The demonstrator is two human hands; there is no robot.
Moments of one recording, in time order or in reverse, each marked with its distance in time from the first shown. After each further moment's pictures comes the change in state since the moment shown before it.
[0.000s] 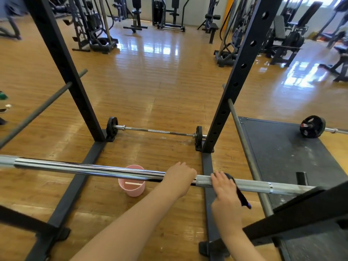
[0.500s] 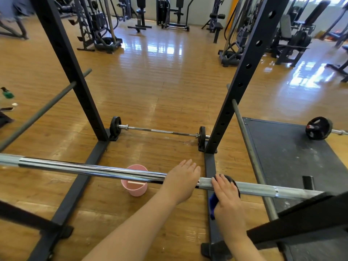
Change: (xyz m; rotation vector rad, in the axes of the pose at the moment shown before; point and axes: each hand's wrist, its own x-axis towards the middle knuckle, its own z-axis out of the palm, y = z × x) left_hand -0.010 -0.003 0.009 0.049 0.251 0.087; right_hand -0.003 0.008 0.004 0.005 0.015 -0.134
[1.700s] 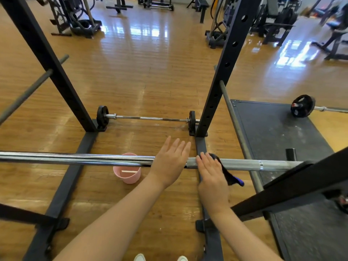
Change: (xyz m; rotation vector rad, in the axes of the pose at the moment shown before) left_hand -0.008 0.005 0.004 0.123 0.174 -0.023; right_hand 0.003 -0.012 0.003 -0.004 0.080 -0.018
